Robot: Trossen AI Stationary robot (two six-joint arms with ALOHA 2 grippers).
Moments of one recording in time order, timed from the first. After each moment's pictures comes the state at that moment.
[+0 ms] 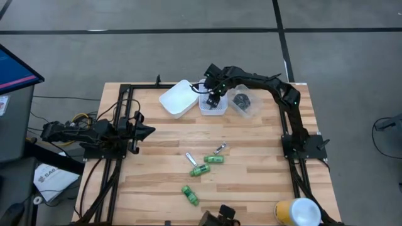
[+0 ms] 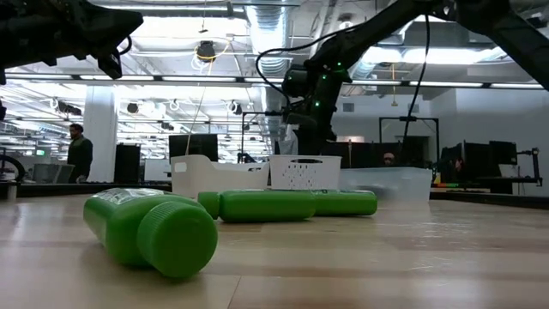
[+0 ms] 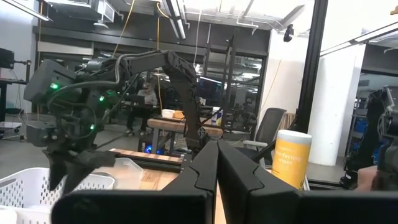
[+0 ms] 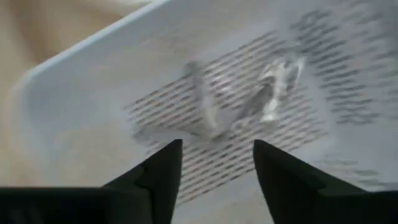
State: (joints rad) left arm -0.08 0.19 0.01 0.48 -0.15 -0.09; right arm -0.56 2.11 1.76 -0.88 -0.06 -0.11
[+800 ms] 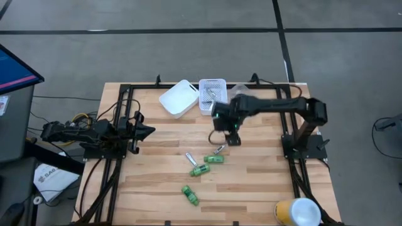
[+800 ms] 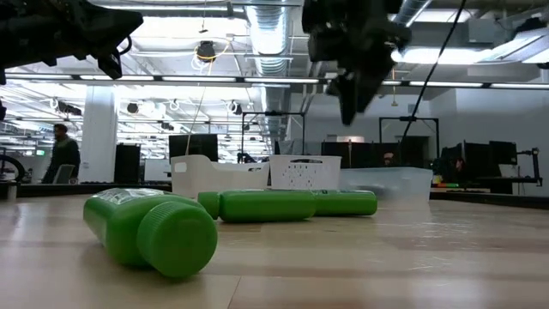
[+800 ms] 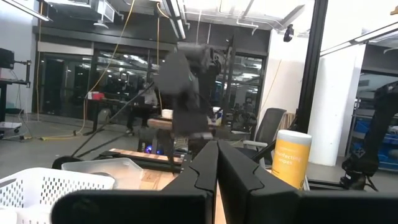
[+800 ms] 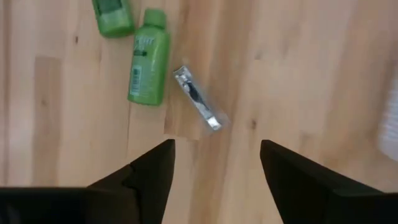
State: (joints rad) left arm -0.08 0.19 0.01 0.48 -0.15 -0.09; right arm -0.14 1.73 1.43 -1.06 -0.18 -0.26
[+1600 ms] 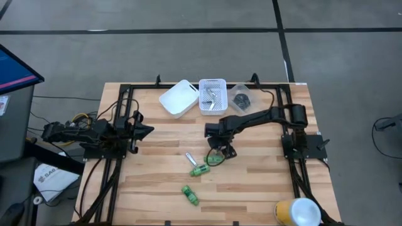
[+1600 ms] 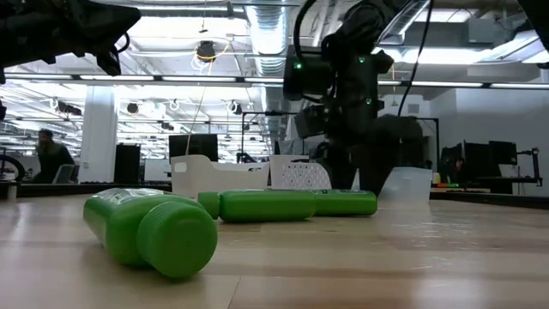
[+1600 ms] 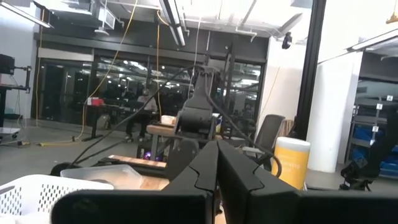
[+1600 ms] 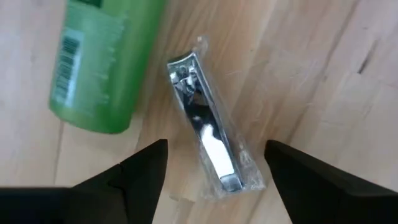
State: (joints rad) left arm -0.08 0.16 0.01 0.48 -0.15 -0.09; right arm -0.05 1.99 1.28 -0.77 -0.10 -0.39
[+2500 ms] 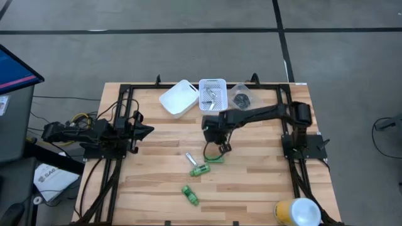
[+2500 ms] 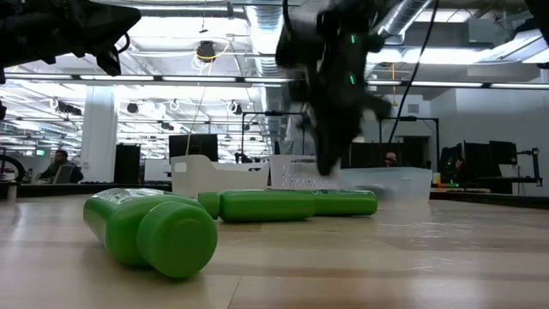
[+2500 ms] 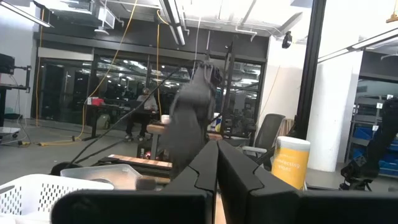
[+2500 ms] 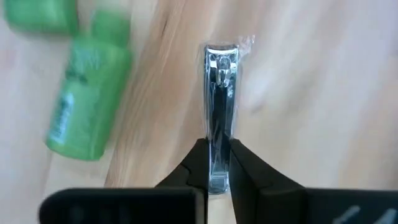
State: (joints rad) left arm -0.08 0.16 0.01 0.48 -0.15 -0.09; right arm -0.07 1.92 1.37 -0.77 -0.06 -0.40
